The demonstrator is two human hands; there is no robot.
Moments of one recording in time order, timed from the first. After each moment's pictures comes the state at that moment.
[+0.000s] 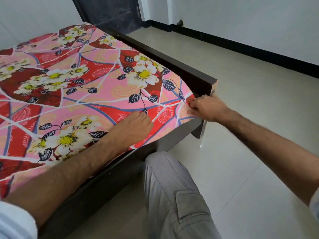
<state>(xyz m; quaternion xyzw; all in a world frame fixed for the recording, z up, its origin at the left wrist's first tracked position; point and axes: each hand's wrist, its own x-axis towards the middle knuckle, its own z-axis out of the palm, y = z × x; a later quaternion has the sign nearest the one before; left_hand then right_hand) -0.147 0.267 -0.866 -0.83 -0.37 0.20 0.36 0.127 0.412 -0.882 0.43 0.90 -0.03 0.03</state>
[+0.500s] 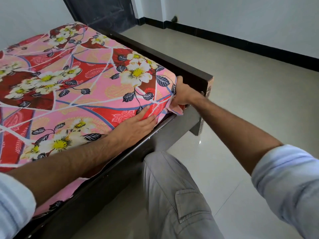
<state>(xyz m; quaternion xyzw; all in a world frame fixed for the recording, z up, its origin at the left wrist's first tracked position) -0.128 0.282 -0.870 -0.75 -0.27 0.46 0.38 0.057 0.446 -0.875 0.55 0.76 -0.33 -0.10</state>
